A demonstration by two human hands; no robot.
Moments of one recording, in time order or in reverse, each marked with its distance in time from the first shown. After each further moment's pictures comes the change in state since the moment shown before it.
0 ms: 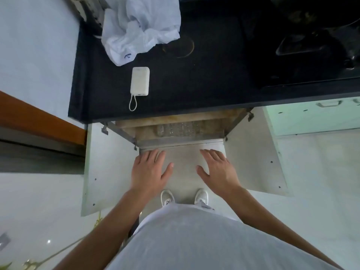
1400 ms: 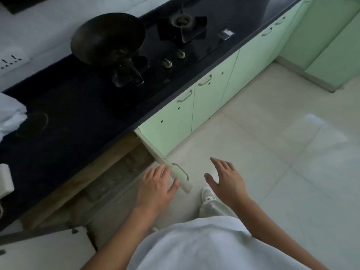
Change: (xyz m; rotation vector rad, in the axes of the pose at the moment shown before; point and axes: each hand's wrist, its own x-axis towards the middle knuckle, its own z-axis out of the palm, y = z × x) left_hand 0.059 0.346 0.014 0.030 -0.105 0.643; right_hand -0.208 0.266 -0.069 0.214 0.409 0.649
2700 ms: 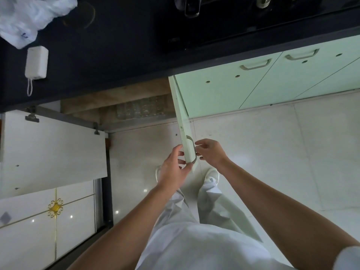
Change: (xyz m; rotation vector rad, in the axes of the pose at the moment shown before) left_hand 0.051 0.080 0.114 -0.886 0.175 -0.978; right_hand 0.168 0.011 0.106 0.539 -0.811 0.133
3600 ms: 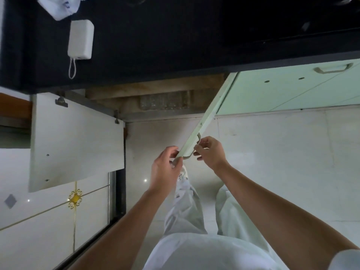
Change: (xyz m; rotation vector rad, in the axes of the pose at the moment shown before) left_hand 0.038 -0.140 -0.157 -0.010 0.191 0.085; right_hand 0.029 -0.060 0.192 0.075 0.068 -0.033
